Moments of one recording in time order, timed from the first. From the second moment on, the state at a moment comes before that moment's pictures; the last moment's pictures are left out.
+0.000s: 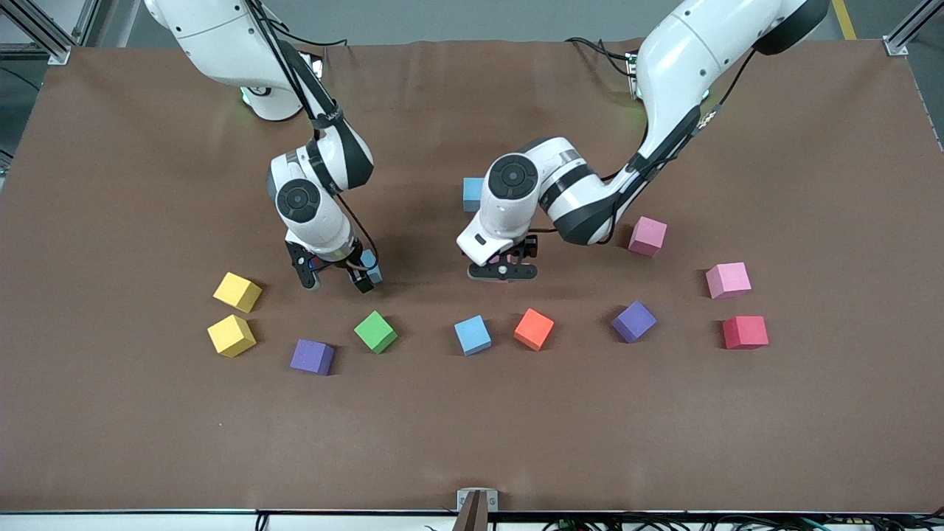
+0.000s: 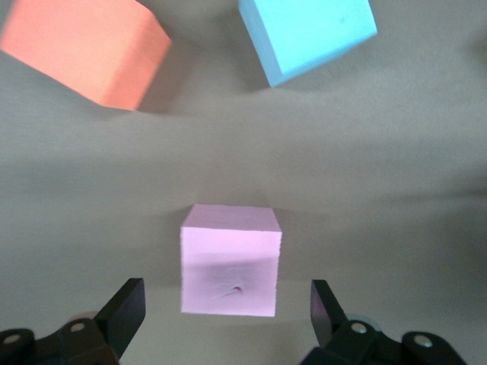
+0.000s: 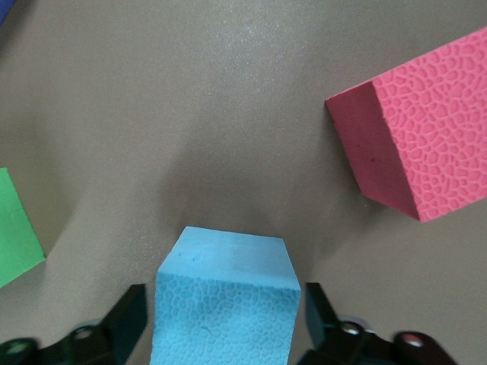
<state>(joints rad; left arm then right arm) -0.26 0.74 -0.62 -1.60 0.42 2.21 -0.95 0.52 0.43 -0.04 -2.14 0.10 2.57 1.49</state>
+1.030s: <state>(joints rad) -0.26 0.82 -0.60 -1.59 0.42 2.23 -0.92 0.62 0.42 -0.03 -2.14 0.10 2.55 1.74</state>
